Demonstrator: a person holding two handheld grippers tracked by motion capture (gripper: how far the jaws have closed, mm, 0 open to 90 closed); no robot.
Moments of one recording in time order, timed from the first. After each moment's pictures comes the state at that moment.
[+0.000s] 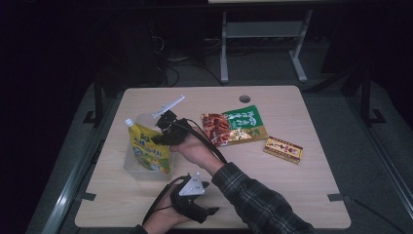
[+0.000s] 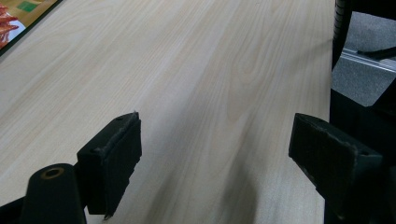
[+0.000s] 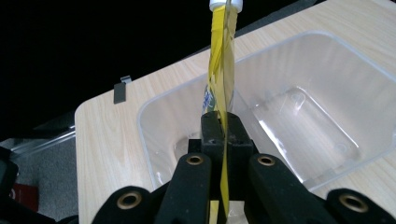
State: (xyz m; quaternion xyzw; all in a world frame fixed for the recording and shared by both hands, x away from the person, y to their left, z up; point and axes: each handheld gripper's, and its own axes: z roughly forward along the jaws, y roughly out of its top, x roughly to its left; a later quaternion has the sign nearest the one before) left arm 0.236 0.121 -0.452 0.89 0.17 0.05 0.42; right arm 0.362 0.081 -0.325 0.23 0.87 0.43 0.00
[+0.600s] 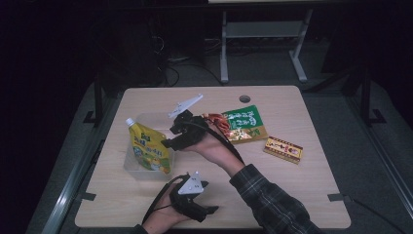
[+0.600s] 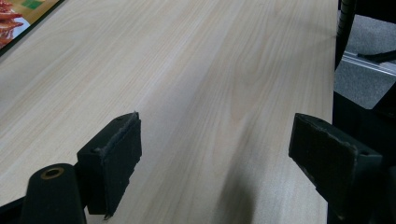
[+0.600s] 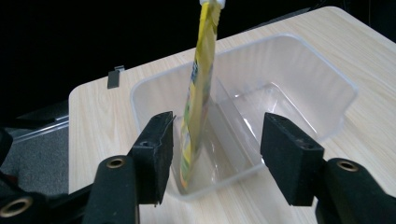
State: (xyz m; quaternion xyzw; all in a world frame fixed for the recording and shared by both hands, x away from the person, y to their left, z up) left arm 0.238 0.123 -0.453 0.88 0.18 0.05 0.43; right arm 0.354 0.035 -0.313 0.21 0.88 0.44 0.04
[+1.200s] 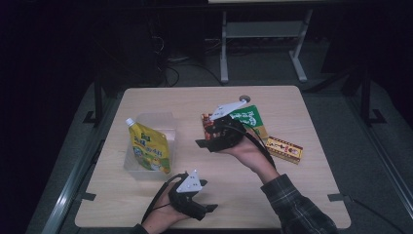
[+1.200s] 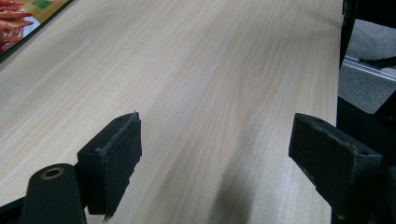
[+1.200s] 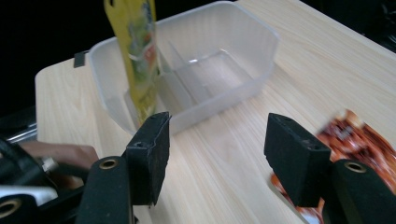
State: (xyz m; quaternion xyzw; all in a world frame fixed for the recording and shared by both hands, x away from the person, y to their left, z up) left arm 0.241 0.127 -0.451 0.88 0.19 0.05 0.42; right arm 0.350 -0.055 -0.330 0.26 0.86 0.44 0.07
